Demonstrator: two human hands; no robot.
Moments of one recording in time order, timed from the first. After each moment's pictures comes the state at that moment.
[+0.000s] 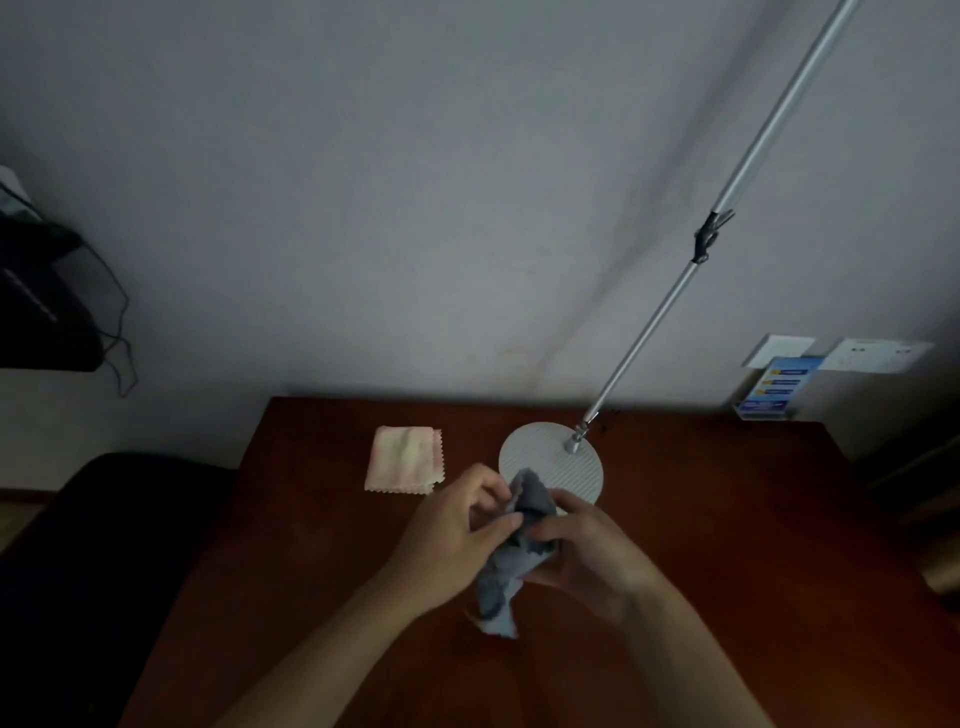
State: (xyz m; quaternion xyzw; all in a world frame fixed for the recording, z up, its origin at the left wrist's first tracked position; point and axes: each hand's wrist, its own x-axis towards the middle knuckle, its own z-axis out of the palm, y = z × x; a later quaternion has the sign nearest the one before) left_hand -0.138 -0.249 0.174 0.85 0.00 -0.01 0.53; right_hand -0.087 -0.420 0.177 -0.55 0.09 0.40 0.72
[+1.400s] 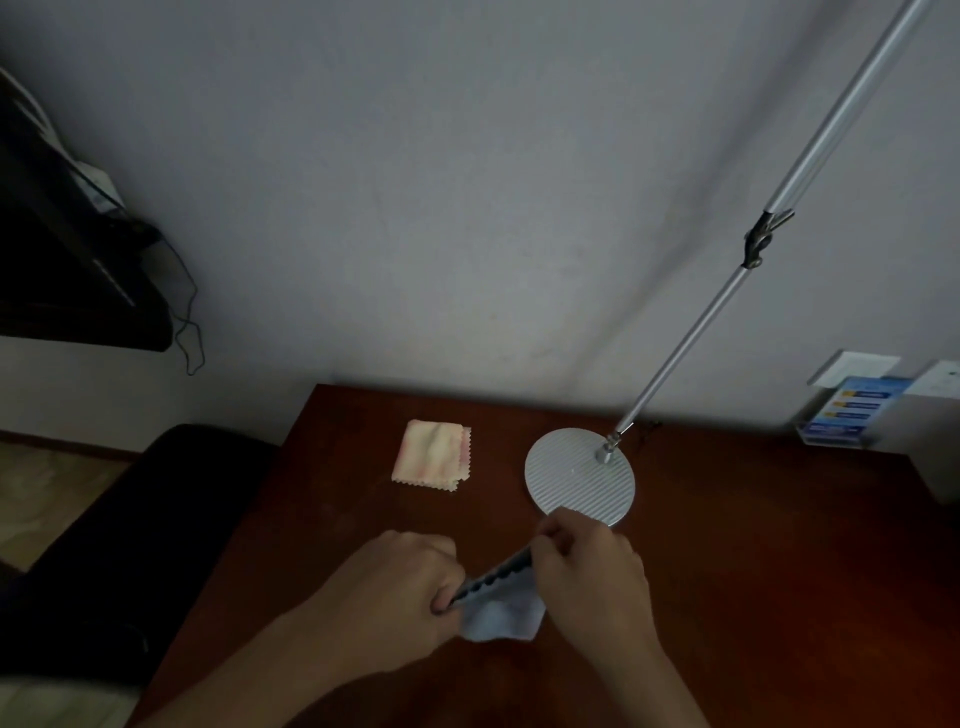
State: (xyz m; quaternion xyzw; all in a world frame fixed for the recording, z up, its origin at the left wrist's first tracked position) left_hand -0.182 -0.231 0.201 0.97 -0.08 -0.09 0.22; right_hand -0.109 -0.424 0.204 -0.92 -0.08 0.16 0.36
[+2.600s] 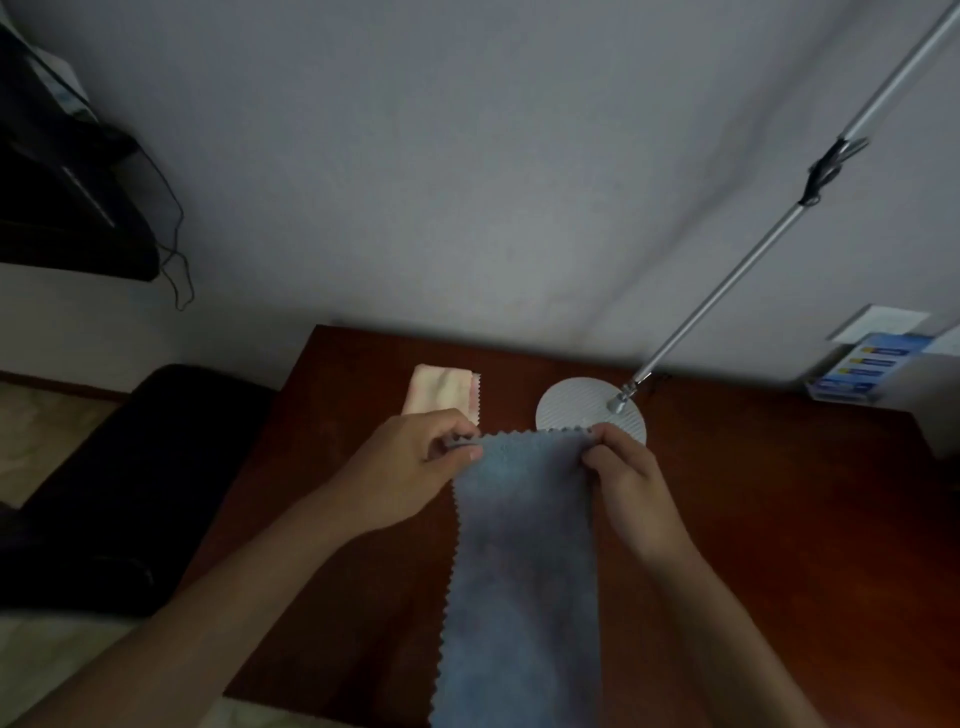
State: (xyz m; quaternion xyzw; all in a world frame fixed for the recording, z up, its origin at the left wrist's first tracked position) left_hand -0.150 -0.189 0.174 0.89 0.04 -0.01 0.45; right_hand -0.077 -0.414 0.164 -0.75 -0.05 0.19 0.64
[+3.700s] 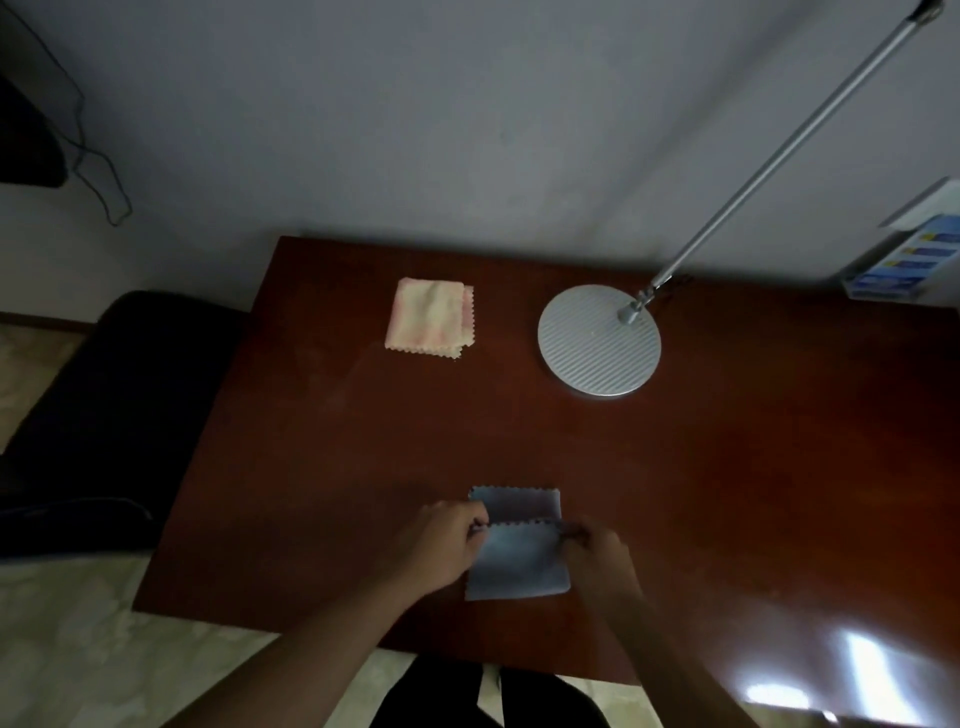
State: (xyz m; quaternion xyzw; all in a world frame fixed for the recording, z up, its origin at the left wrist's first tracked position) left_hand -0.203 -0.250 -0.019 0.93 0.06 -0.21 0.29; right_hand -0.153 -0.460 -0.026 -0.88 0.06 0.35 0.33
